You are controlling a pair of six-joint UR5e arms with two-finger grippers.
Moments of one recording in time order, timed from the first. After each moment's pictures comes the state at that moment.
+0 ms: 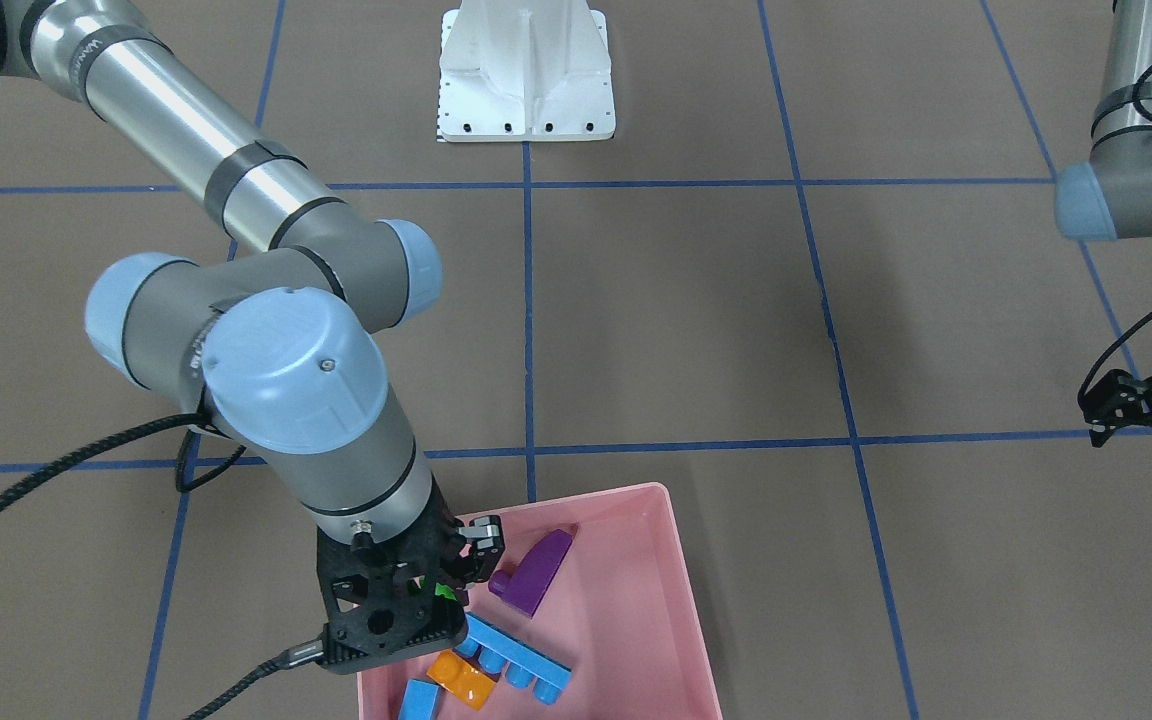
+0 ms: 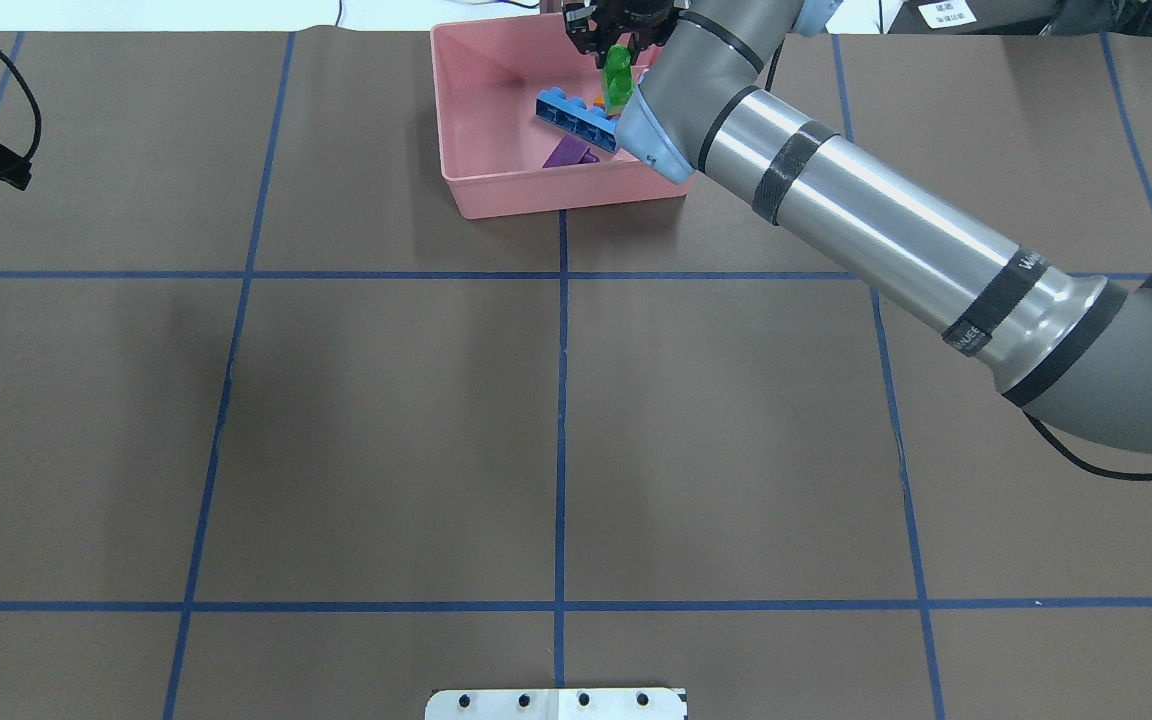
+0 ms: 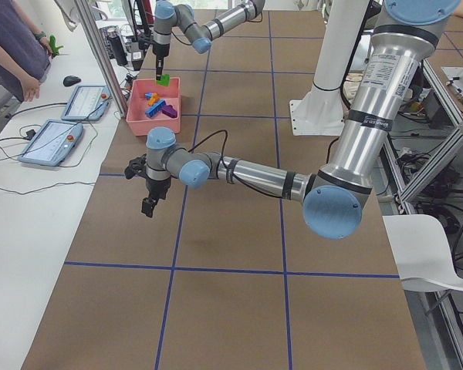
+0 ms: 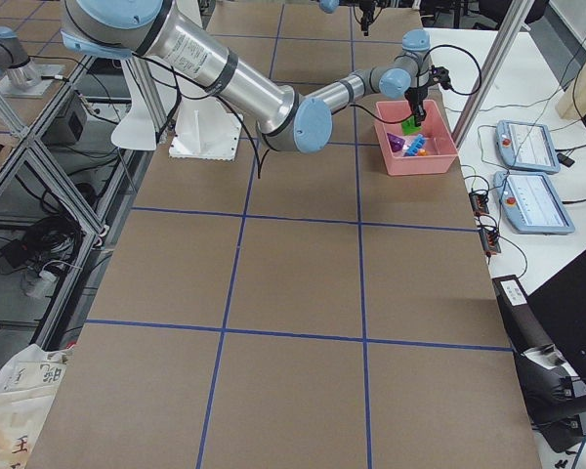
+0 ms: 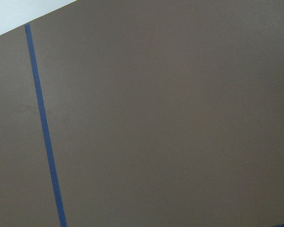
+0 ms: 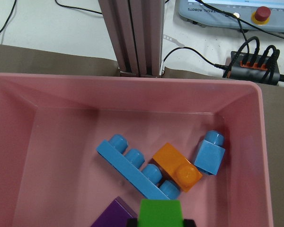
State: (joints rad) left arm -1.21 -1.86 -1.44 -1.90 -2.03 -0.26; right arm 0.89 -0.40 0.83 -1.15 1.96 0.82
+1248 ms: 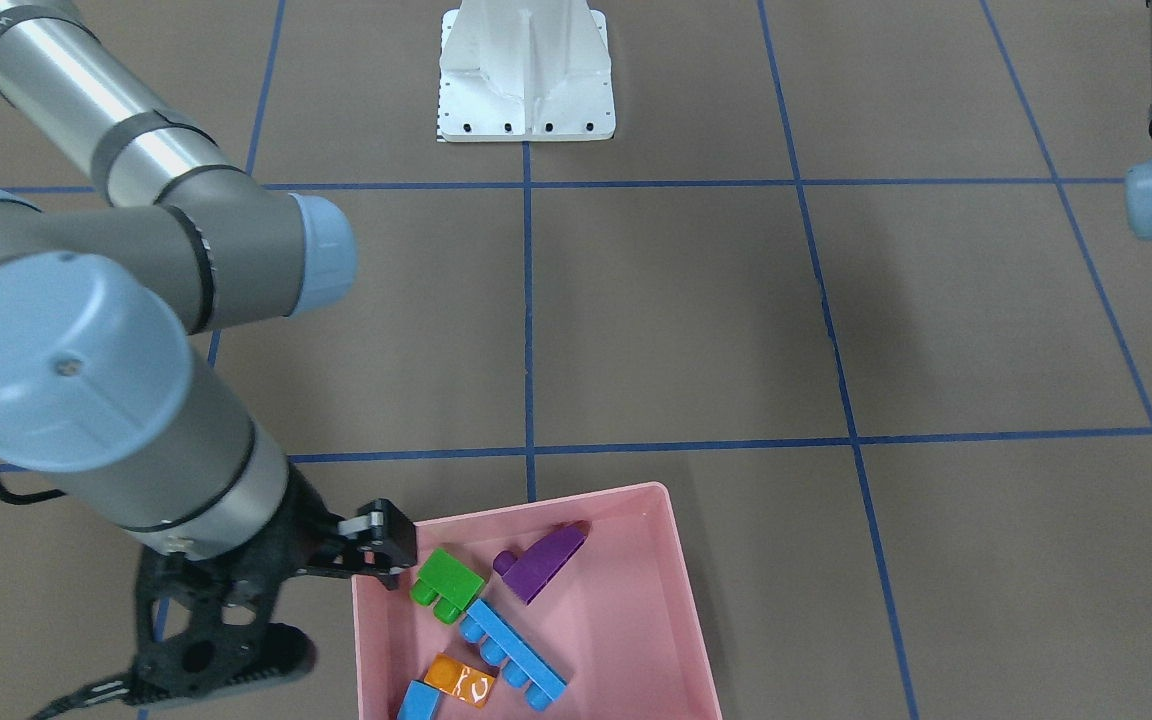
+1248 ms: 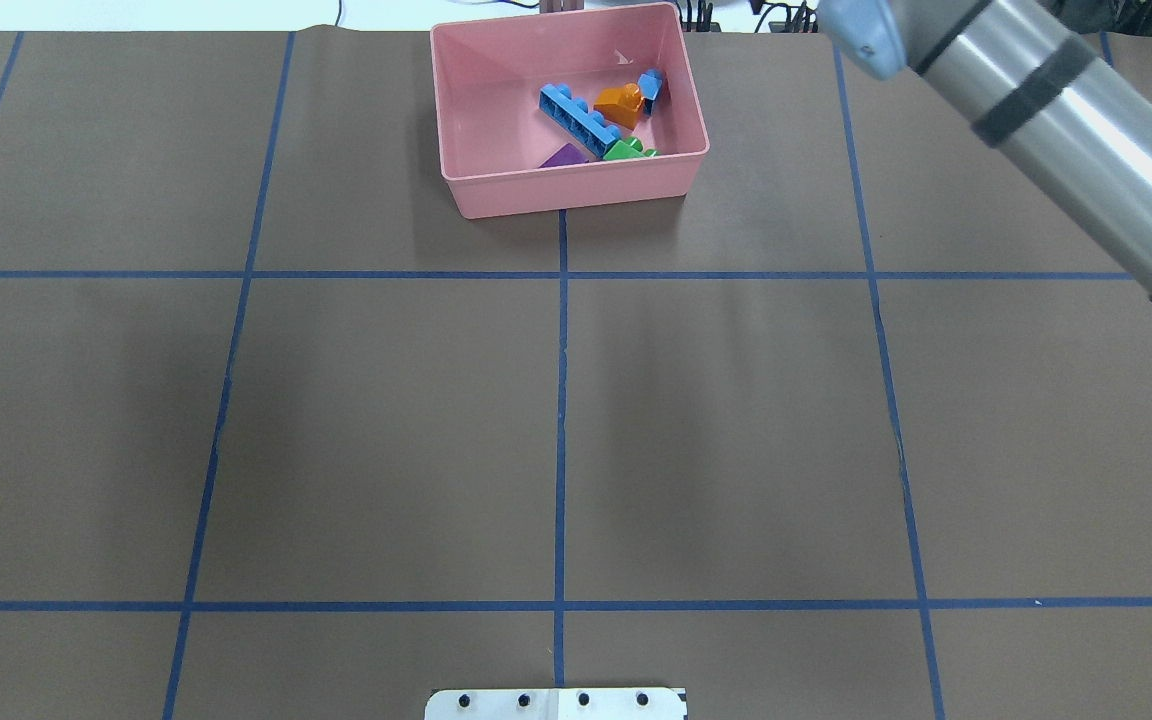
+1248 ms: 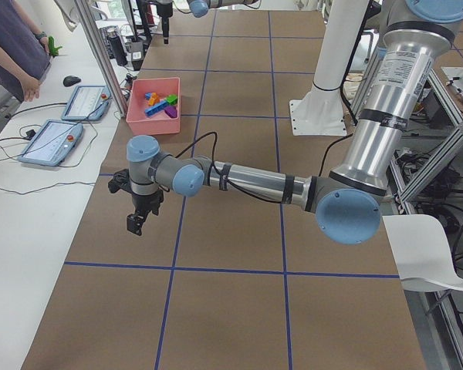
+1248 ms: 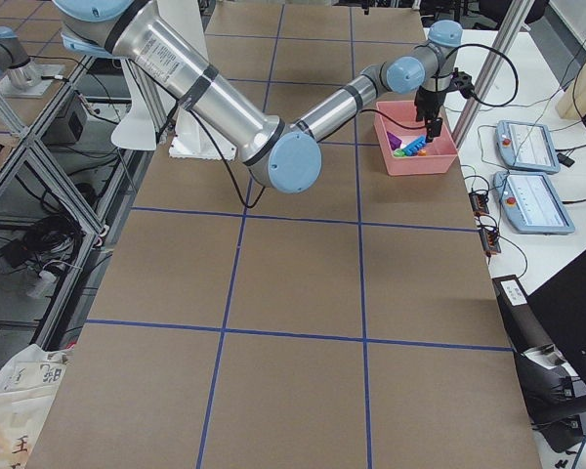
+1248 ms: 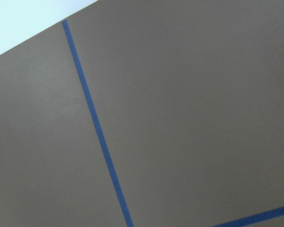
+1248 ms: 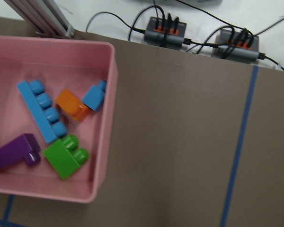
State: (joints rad) left arm -1.40 -1.87 -1.42 -1.75 -2.14 0.06; right arm 1.14 -0.72 1.32 -1.62 2.23 0.46
